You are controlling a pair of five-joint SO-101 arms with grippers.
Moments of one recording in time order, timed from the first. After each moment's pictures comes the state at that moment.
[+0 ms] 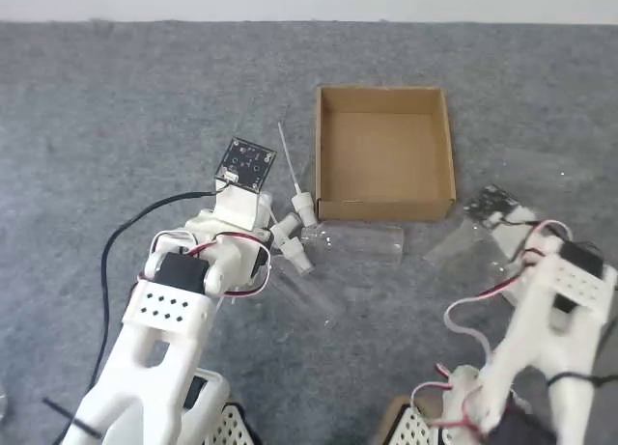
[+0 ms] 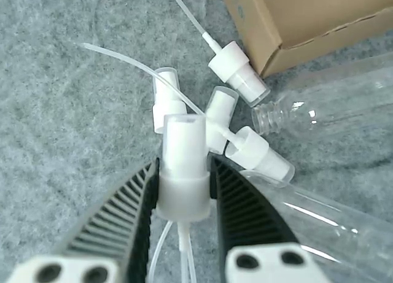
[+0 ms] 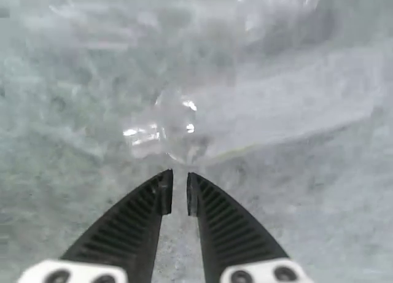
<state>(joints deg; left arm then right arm) 7.9 -44.6 62.4 53.1 -2.5 26.9 -28.0 51.6 58.6 71.5</state>
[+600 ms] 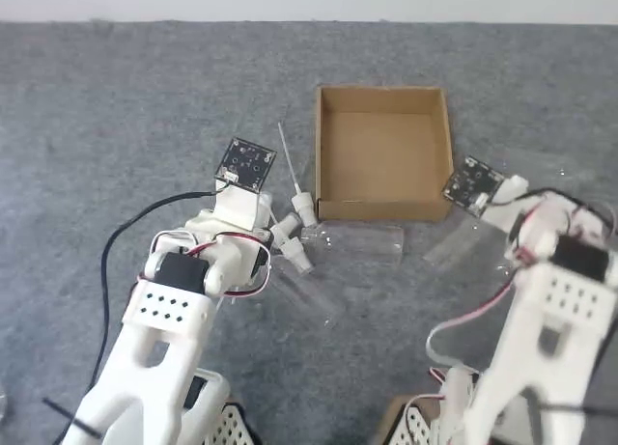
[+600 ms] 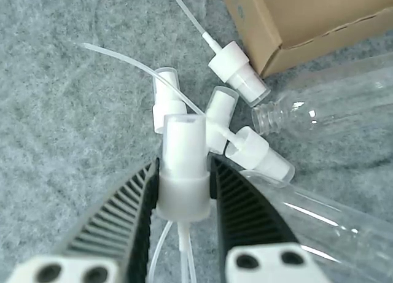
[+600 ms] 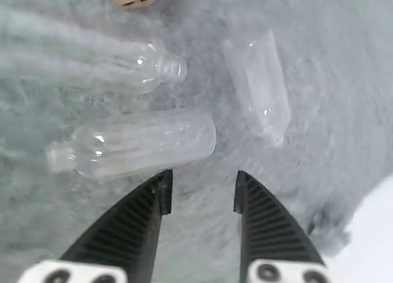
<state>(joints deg) 7.9 -44.6 62.4 53.1 -2.5 20.6 -38.5 38.9 63.1 79.4</state>
